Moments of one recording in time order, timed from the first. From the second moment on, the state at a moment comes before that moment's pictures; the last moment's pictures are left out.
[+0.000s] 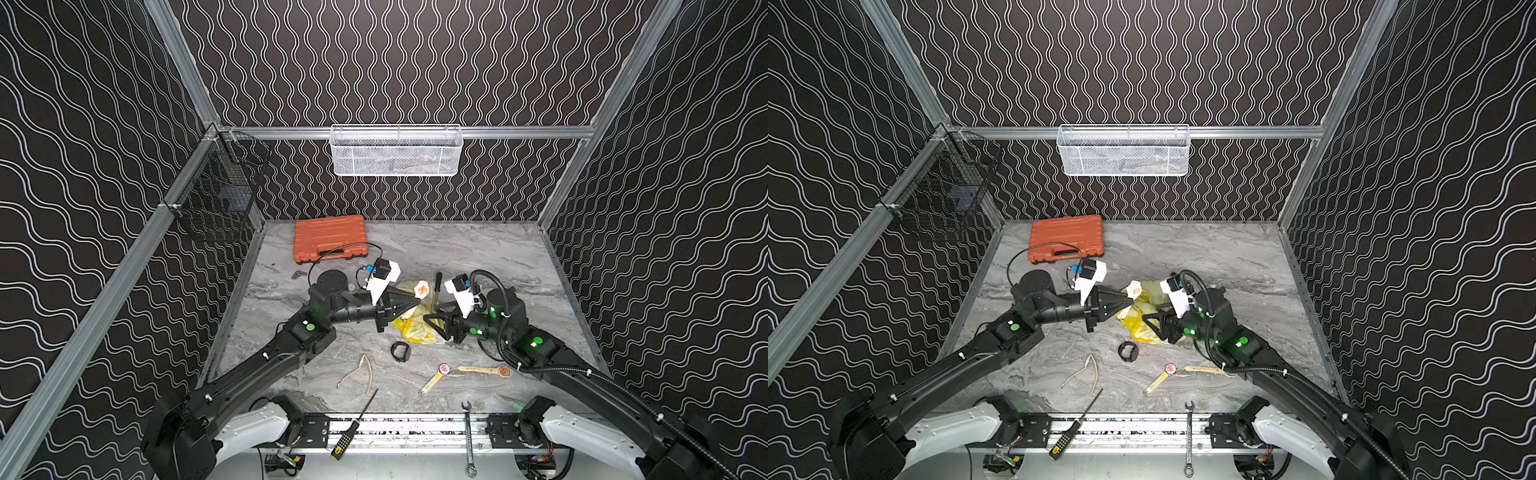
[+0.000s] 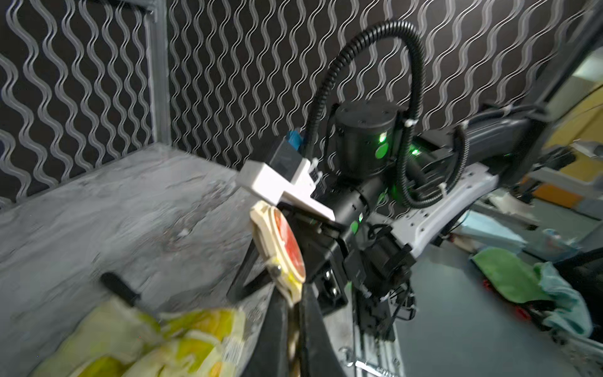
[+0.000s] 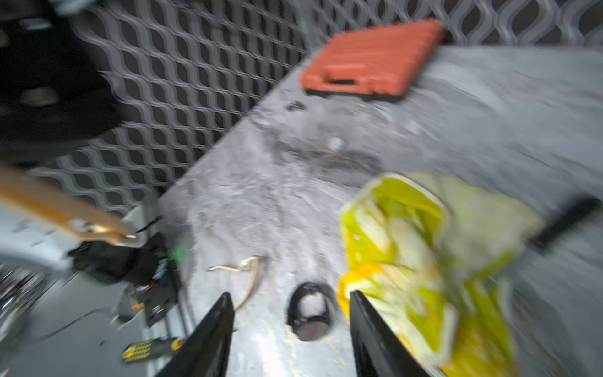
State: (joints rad) left arm -0.69 1.09 0.80 0.14 0.65 -0.16; right arm 0.61 0.99 0.63 -0.10 -0.31 0.31
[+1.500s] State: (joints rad) left arm -0.56 1.77 0.91 0.00 0.73 -0.24; right arm 0.35 1.40 0.62 -0.08 -0.56 0.48
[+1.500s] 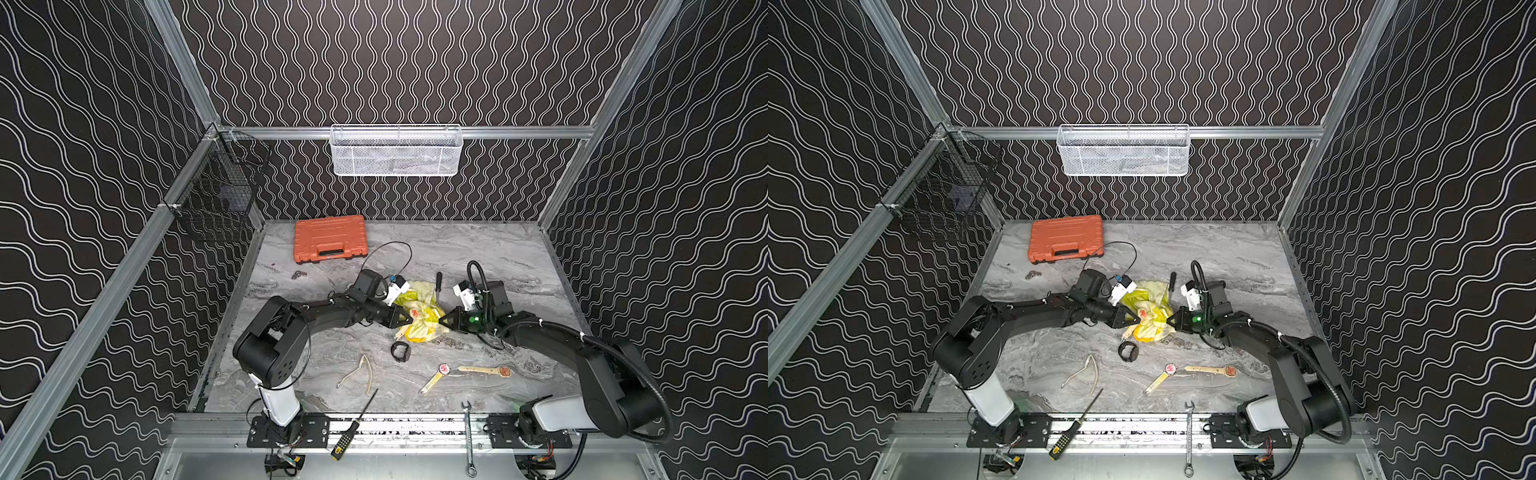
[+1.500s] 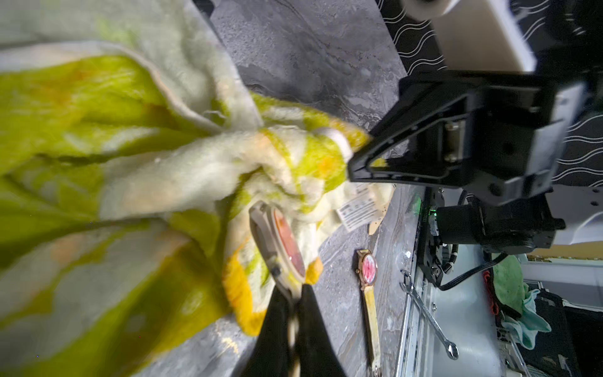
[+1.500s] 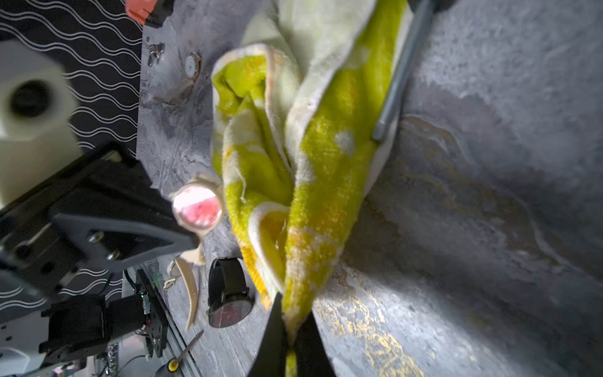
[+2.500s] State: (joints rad) left arm -0.50 1.92 0.96 -0.16 0.78 -0.18; right arm 0.55 1.79 0.89 -0.03 -0.55 0.36
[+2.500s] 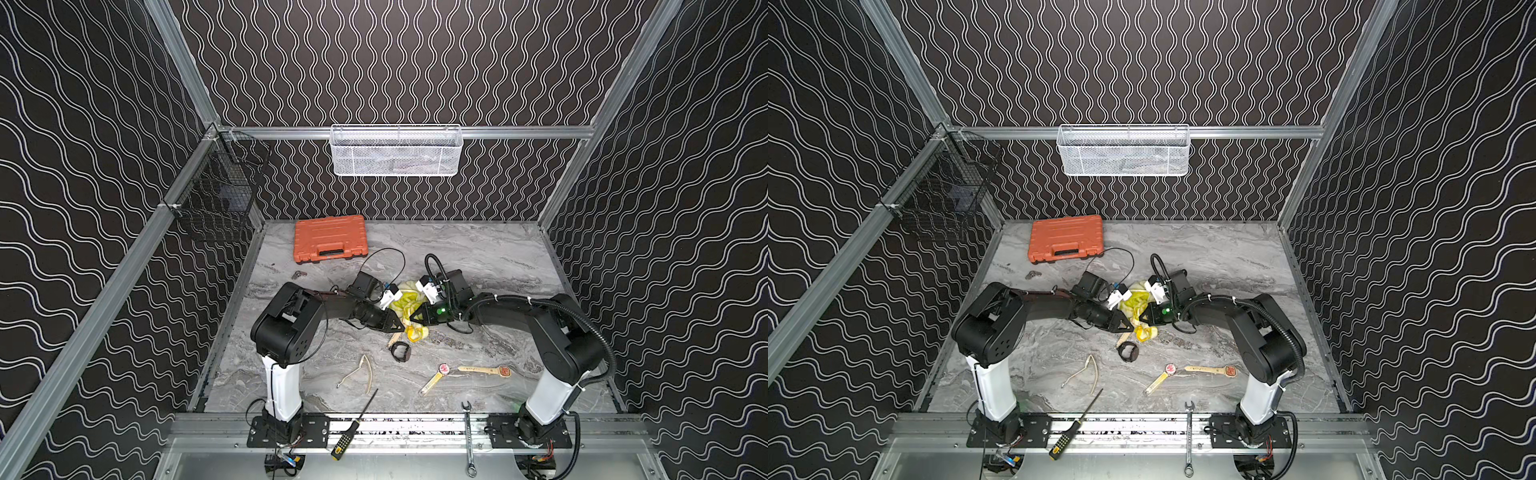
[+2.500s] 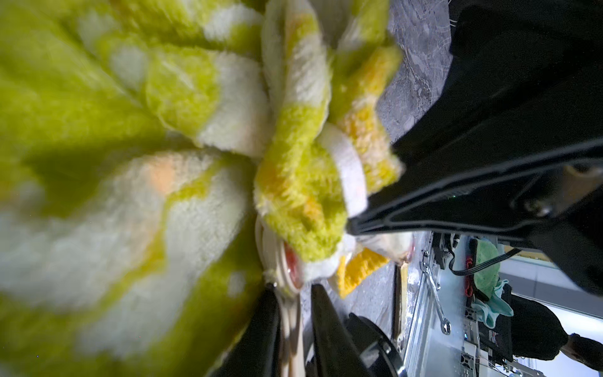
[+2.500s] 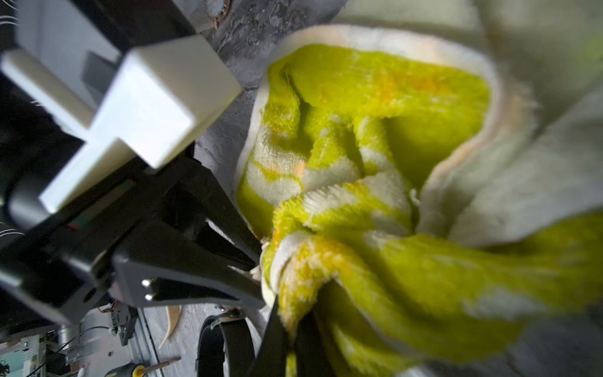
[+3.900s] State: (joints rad) left arm -0.50 1.91 0.95 -0.21 0.76 -0.17; right arm 0.63 1.80 0.86 0.05 -0.49 0.32
